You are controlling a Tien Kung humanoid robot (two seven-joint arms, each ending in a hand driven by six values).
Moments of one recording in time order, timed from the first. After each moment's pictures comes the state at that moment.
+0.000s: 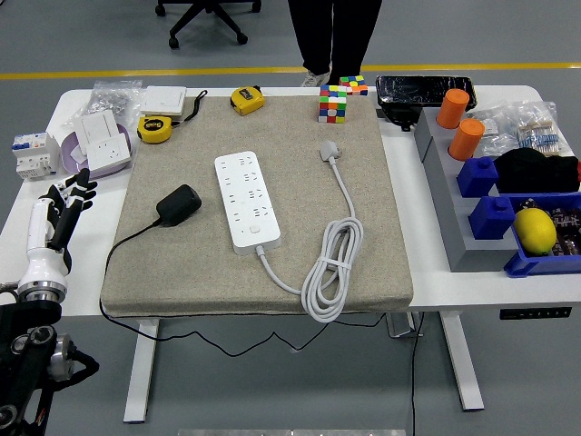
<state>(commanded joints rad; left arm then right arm) 0.03 0.01 -1.57 -1.39 1.49 0.26 -0.05 0.09 -0.03 1.47 0.18 -1.59 -0.03 -0.13</state>
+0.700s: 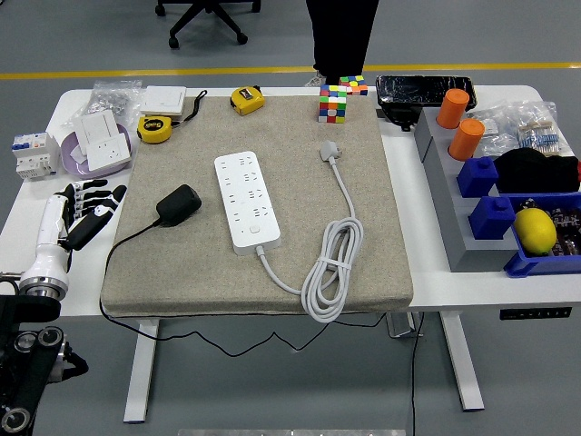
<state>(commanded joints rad) 0.02 0.01 -1.59 -1.40 1.66 0.20 0.01 0.11 -0.06 1.44 0.18 -1.57 -0.03 -0.13</state>
